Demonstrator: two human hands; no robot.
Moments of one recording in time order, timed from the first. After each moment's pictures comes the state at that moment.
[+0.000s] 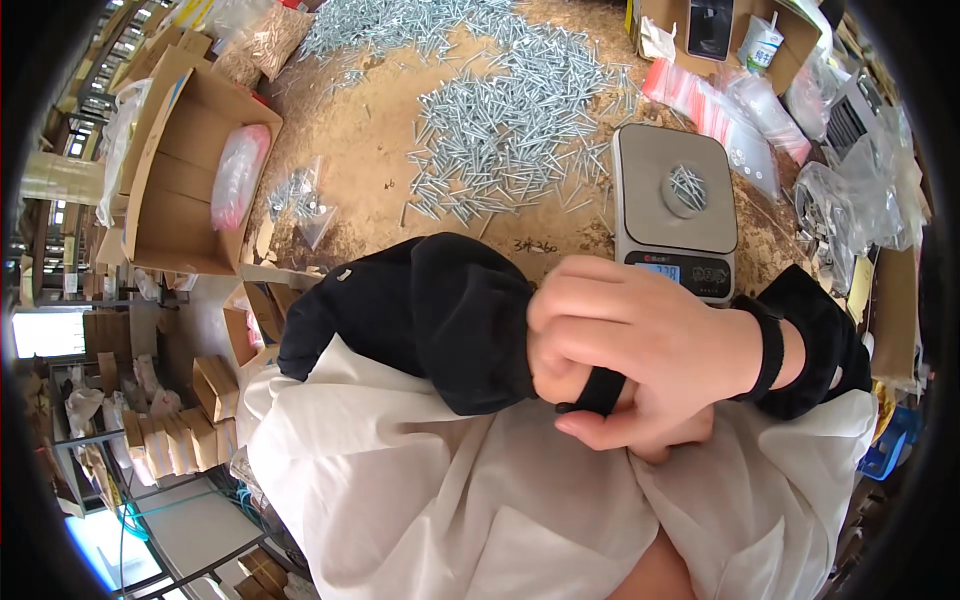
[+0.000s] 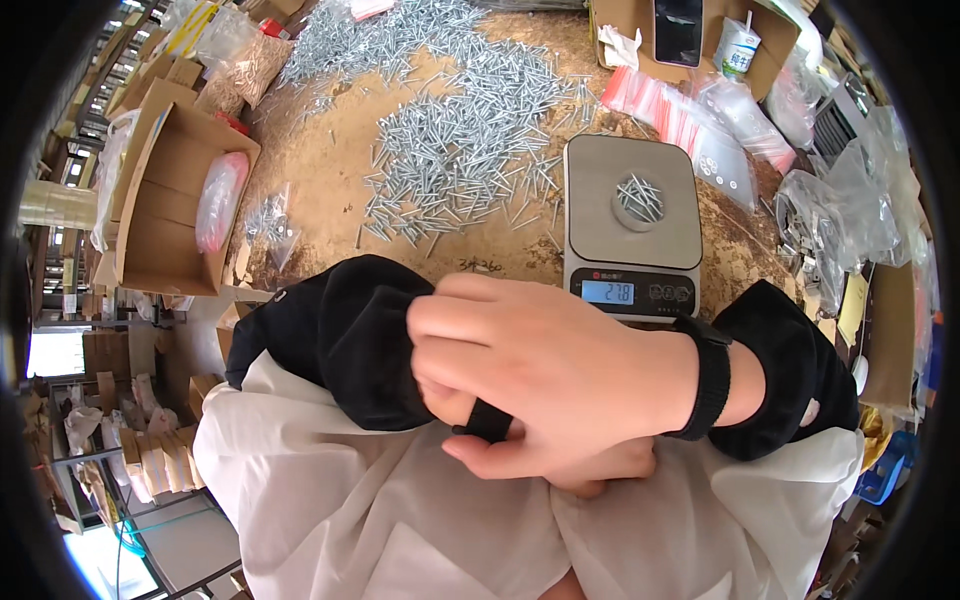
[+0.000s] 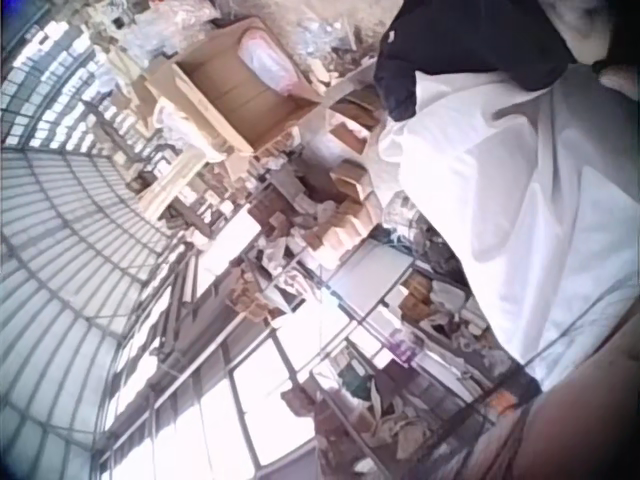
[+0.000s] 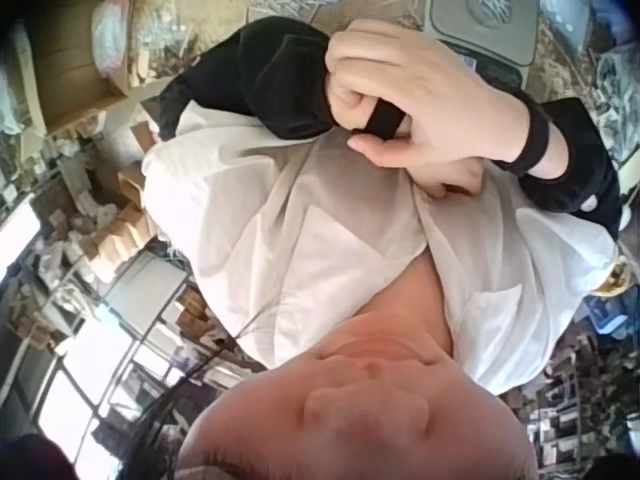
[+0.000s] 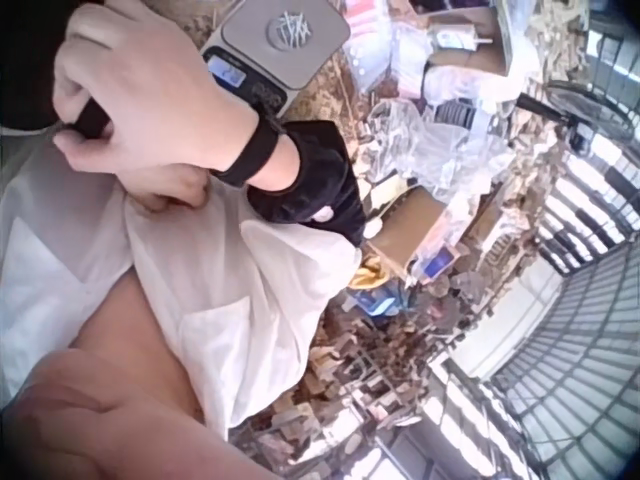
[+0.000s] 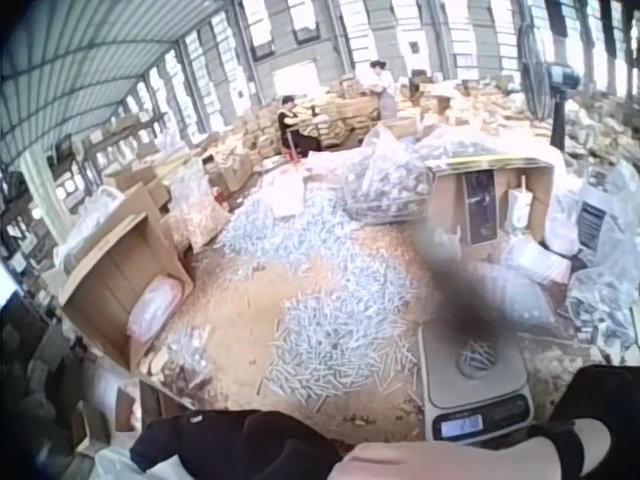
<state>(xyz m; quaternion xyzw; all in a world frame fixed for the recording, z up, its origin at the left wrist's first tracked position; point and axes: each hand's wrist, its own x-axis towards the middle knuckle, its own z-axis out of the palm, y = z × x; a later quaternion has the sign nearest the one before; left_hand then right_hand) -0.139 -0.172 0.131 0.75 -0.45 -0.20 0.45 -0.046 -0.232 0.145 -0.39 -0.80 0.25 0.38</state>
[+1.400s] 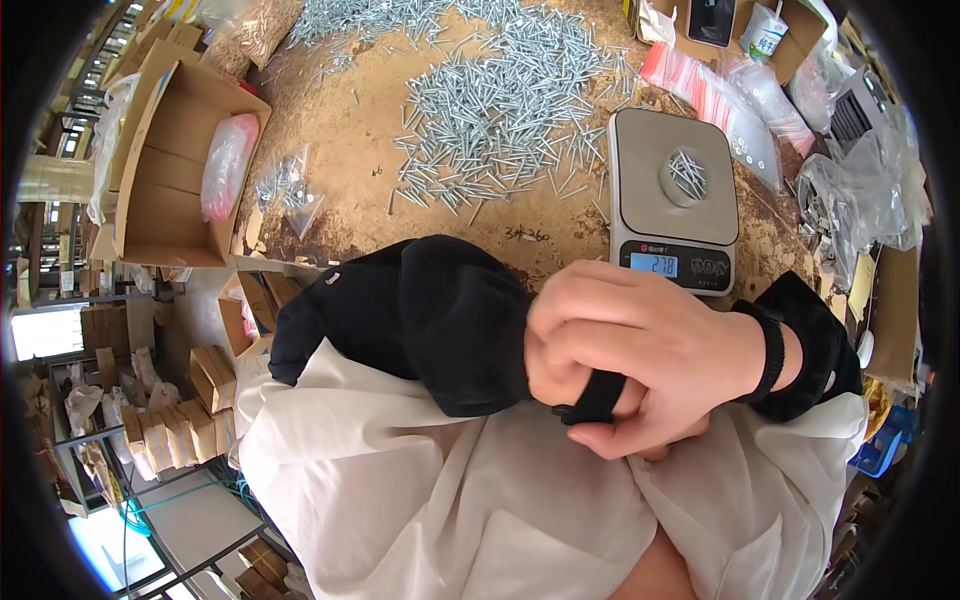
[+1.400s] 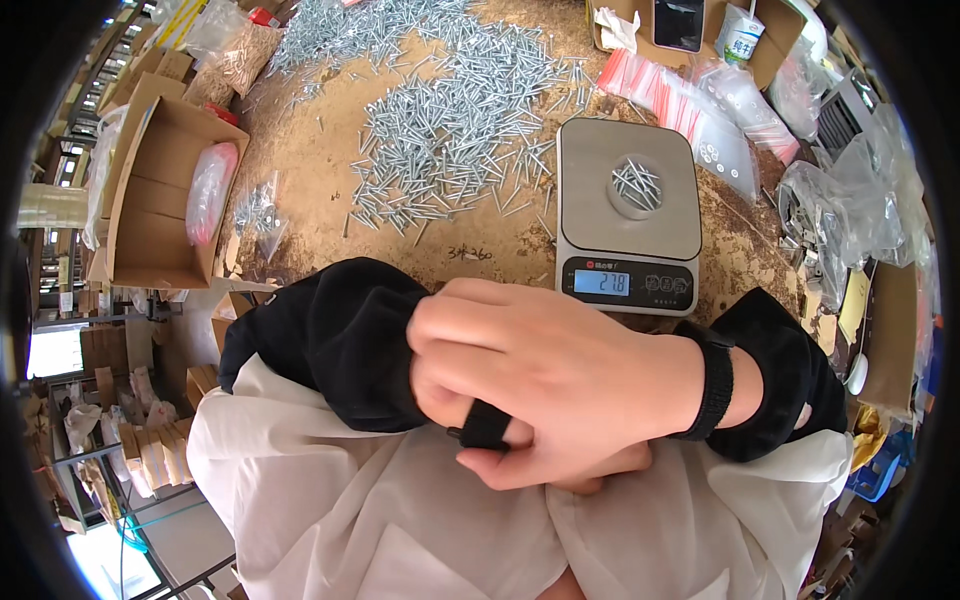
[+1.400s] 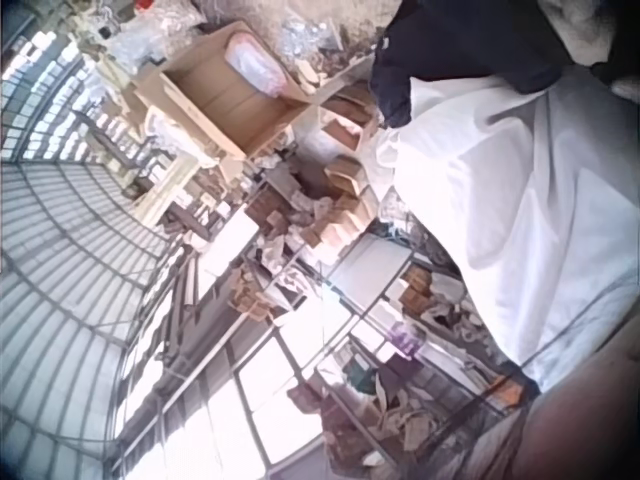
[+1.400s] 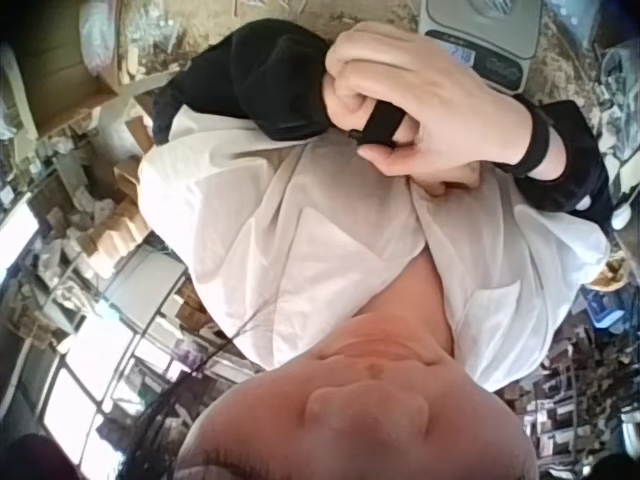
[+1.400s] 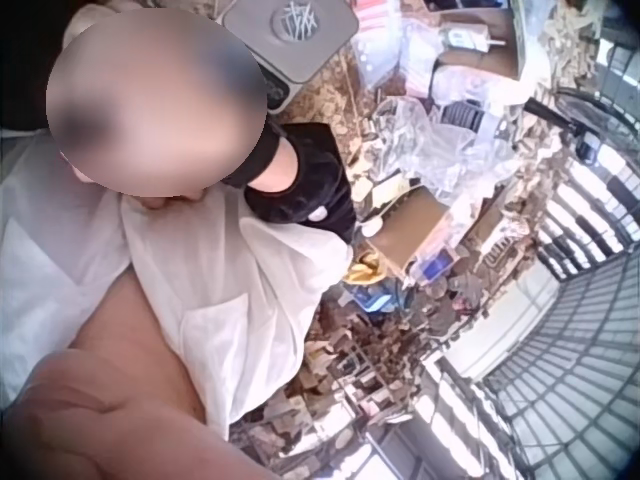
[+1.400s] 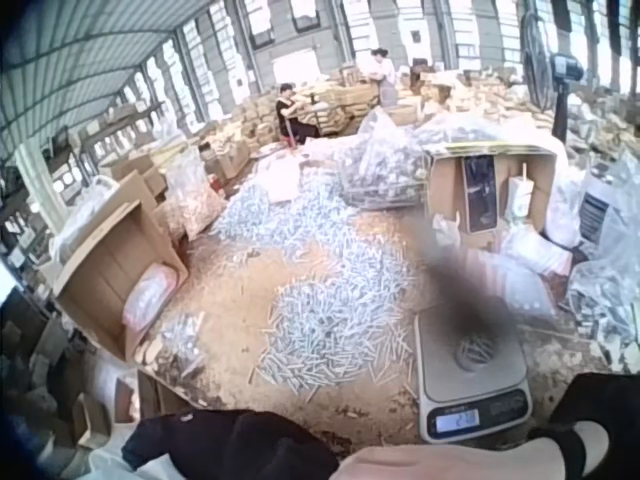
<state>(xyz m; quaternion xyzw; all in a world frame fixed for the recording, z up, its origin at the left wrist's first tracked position) -0.131 -0.164 0.125 0.74 -0.42 -0.21 0.47 -0.045 -0.237 0.132 -0.38 -0.77 0.24 0.45</state>
